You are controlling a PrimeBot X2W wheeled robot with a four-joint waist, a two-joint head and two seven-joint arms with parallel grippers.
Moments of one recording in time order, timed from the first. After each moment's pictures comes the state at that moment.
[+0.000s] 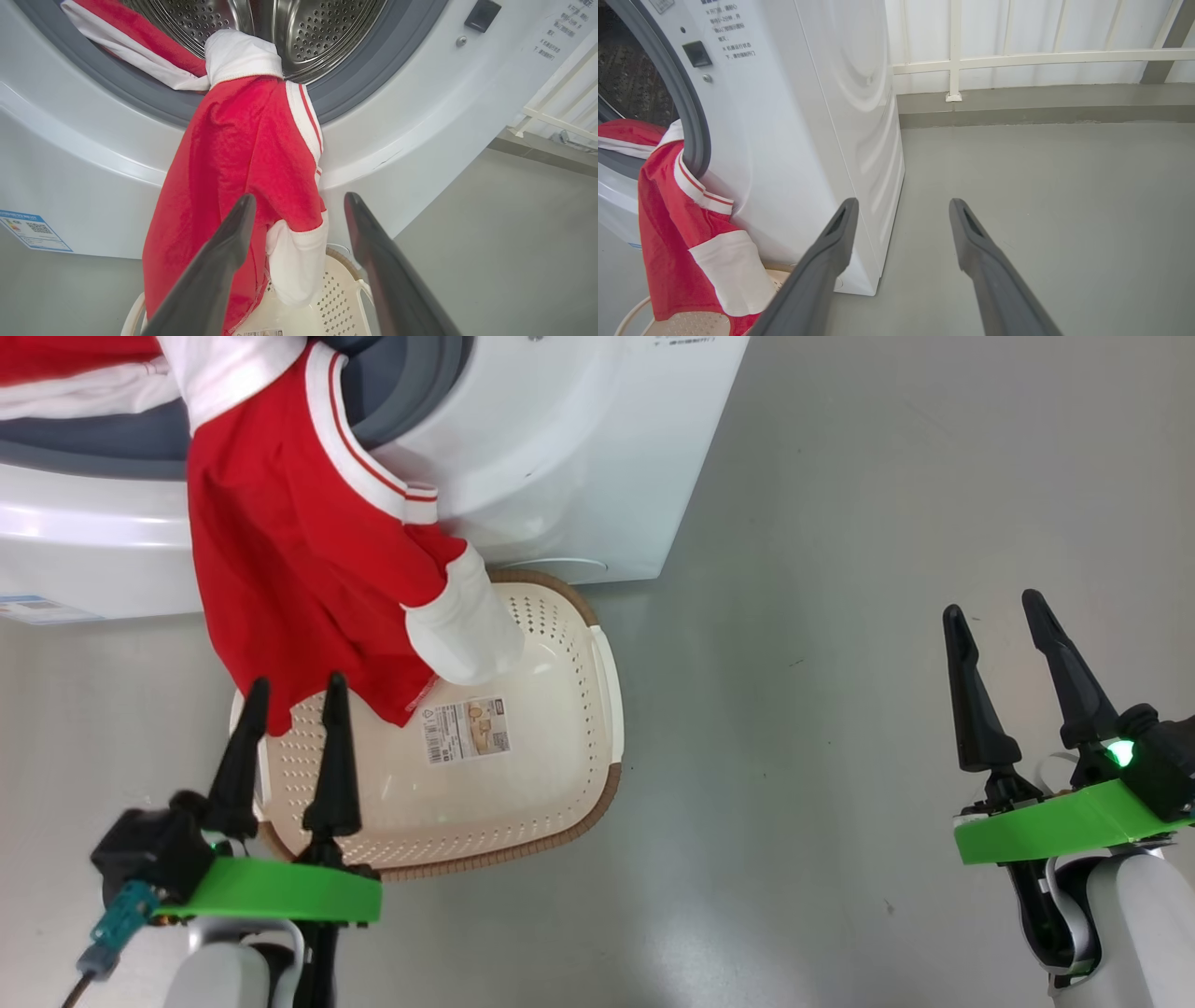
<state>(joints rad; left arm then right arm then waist) -0.28 0.03 0.00 0.22 -0.33 -0.08 -0.26 -0.22 -0.12 -0.01 0.12 0.32 0.12 -0.26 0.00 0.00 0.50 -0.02</state>
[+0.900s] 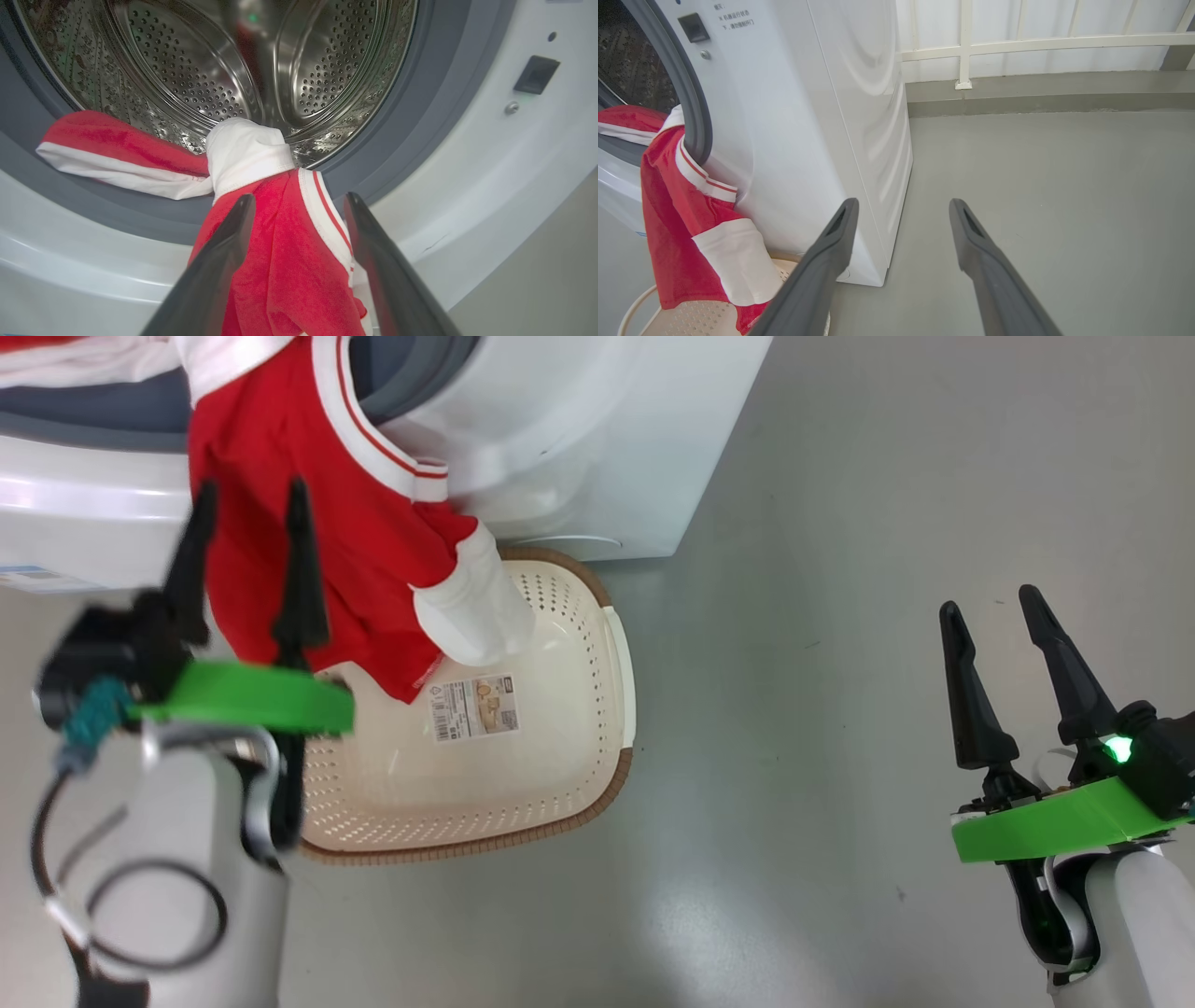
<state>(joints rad) -0.63 0.04 0.00 0.40 -0.23 -0.04 -0.26 -0.23 -0.12 -0.01 0.11 0.32 0.12 -0.26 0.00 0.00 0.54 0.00</state>
